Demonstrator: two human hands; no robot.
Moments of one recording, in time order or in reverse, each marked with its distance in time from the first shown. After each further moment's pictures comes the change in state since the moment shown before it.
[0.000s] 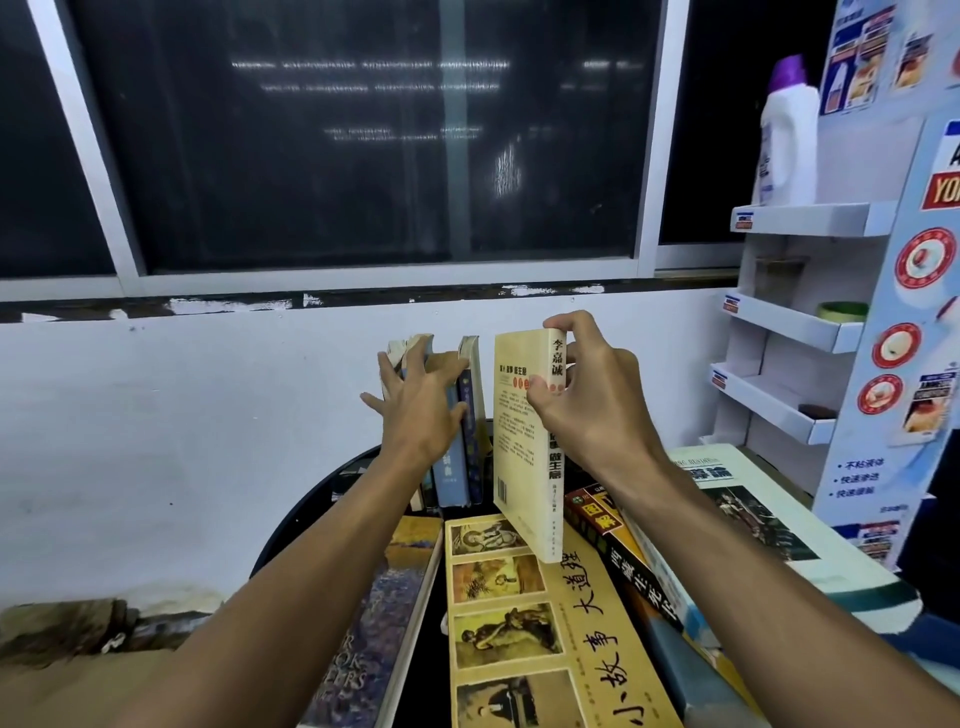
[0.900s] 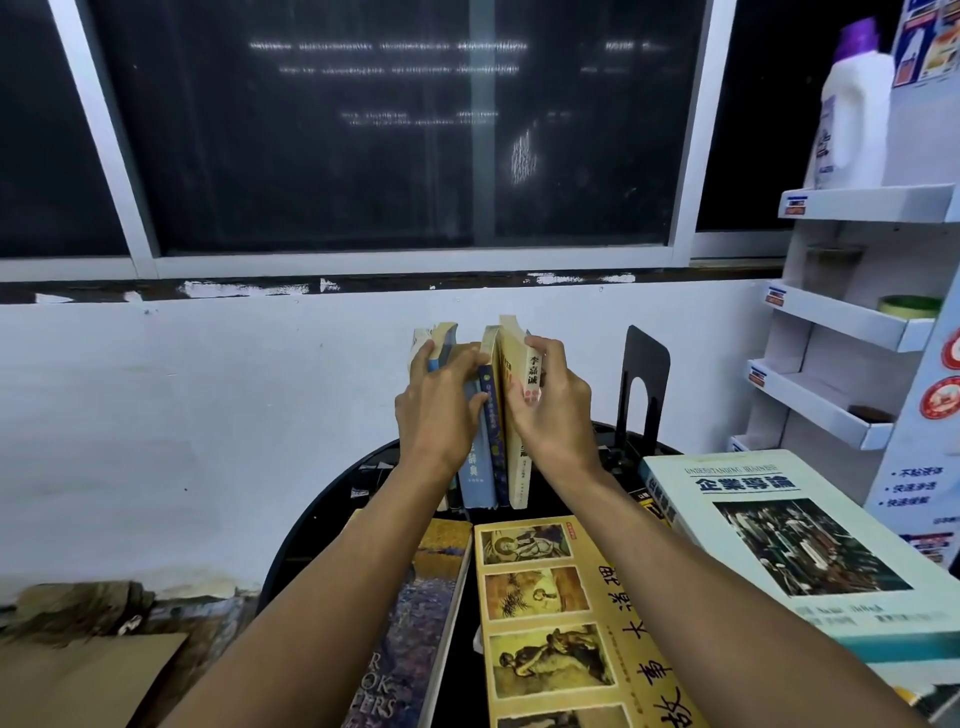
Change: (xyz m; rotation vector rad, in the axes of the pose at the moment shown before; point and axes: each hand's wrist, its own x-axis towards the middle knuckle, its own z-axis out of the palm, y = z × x) left_hand 0.002 -0.019 0.009 -0.122 0.130 -0.005; right_hand 0.026 0.053 0.122 0.098 0.126 -0.079
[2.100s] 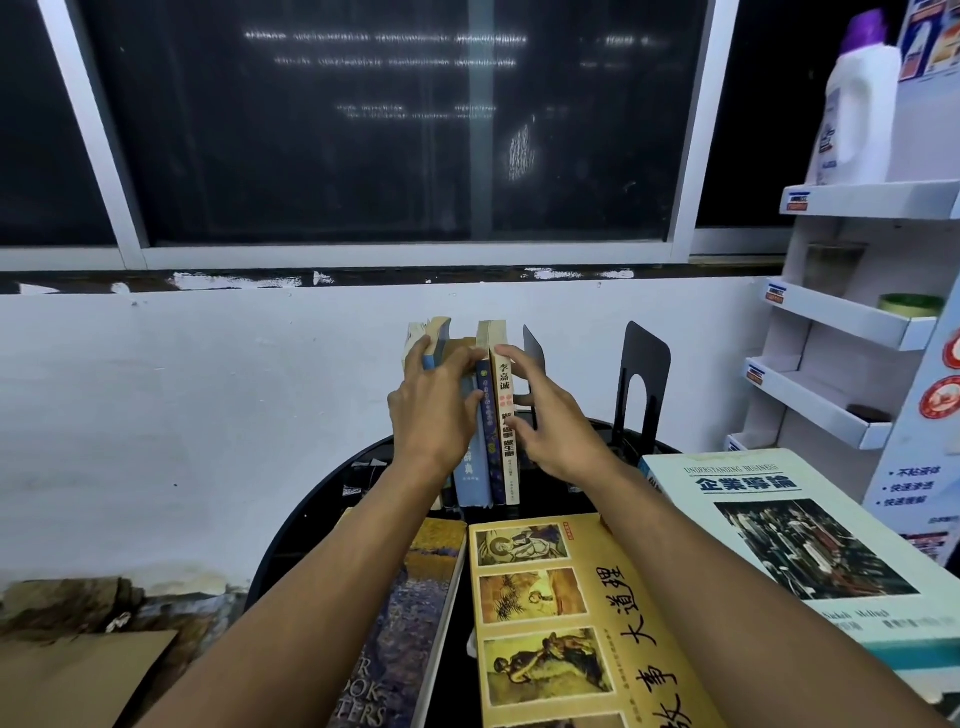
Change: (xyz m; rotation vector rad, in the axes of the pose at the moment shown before) left_hand -0.003 0.003 -0.002 0.023 -0.013 0.011; right_hand 0.005 0.031 -0.012 0.115 -0.536 0.084
